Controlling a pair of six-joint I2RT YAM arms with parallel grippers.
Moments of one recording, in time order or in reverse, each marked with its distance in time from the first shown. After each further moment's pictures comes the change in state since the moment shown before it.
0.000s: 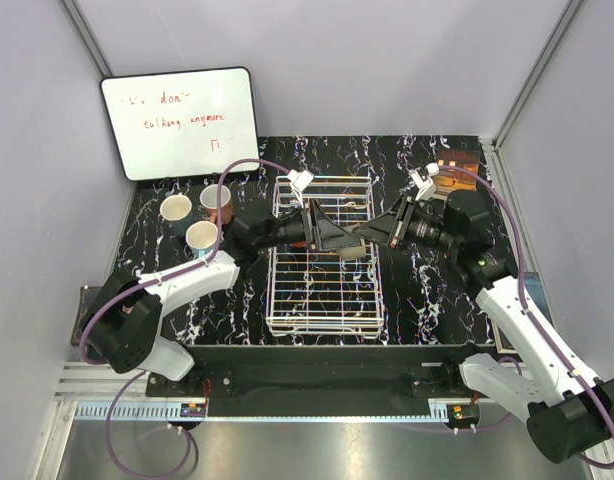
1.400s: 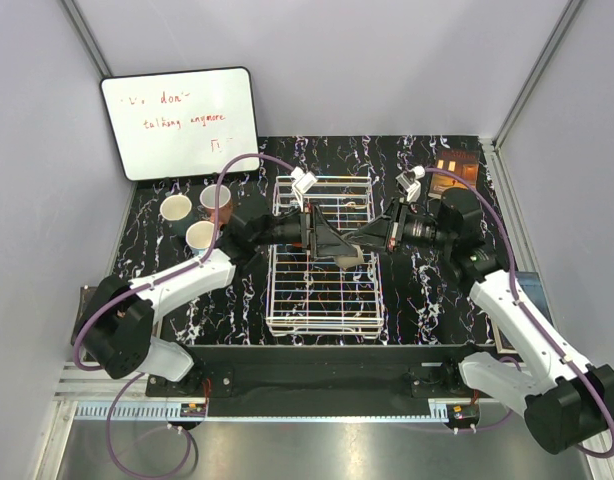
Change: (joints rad) left arm 0.011 -0.035 0.031 -0.087 0.134 0.133; right arm 0.000 0.059 -0.026 0.104 -0.201 0.159
